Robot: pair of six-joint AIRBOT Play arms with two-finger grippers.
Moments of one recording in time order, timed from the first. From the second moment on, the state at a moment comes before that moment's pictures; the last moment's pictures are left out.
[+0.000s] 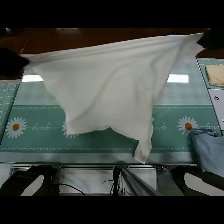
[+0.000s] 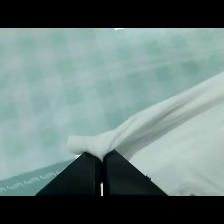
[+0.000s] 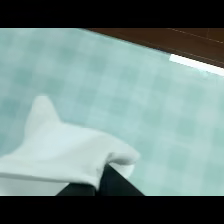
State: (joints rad) left arm -0.11 -0.90 1.43 1.41 -1.26 -1.47; right arm -0.07 -1.29 1.77 -1.37 1.31 1.30
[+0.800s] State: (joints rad) left arm -0.11 -1.24 1.42 1.56 -0.81 -1.40; right arm -0.07 -1.54 1.77 -1.33 0.84 1.26
